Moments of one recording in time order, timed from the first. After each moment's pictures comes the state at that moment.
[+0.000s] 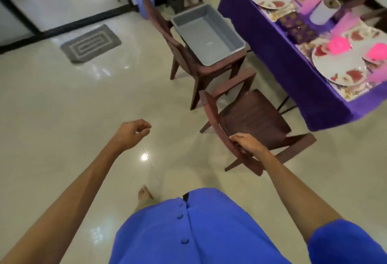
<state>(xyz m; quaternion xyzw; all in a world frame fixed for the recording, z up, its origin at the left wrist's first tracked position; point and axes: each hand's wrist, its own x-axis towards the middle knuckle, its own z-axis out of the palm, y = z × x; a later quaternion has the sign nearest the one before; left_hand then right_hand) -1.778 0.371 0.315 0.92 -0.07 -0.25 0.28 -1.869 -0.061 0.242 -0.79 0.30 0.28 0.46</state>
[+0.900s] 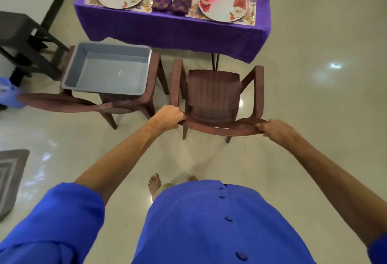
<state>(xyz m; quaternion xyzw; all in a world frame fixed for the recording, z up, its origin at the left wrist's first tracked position) -1.553 0.128 0.300 0.60 -0.77 -0.10 -0.20 -1.943 0.009 0.296 -0.88 0.36 0.30 0.03</state>
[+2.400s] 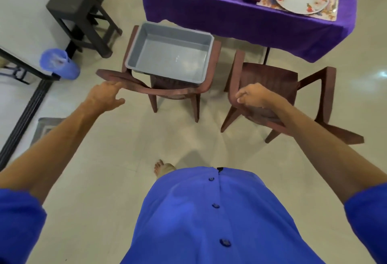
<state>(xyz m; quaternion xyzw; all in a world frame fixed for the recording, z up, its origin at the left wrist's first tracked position) -1.159 0.346 0.346 0.85 -0.50 -0.13 -0.14 -1.571 0.066 0.337 -0.86 0.37 0.19 0.28</state>
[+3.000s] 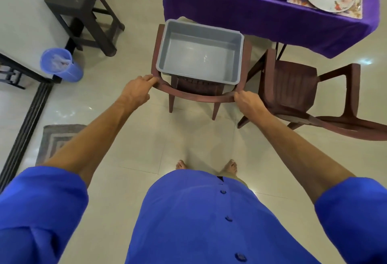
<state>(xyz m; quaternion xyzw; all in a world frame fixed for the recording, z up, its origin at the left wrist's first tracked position) -0.979 0.354 0.311 0.77 -0.62 -0.12 -0.12 -1.339 0.202 0.308 -0.90 0.37 0.21 0.01</state>
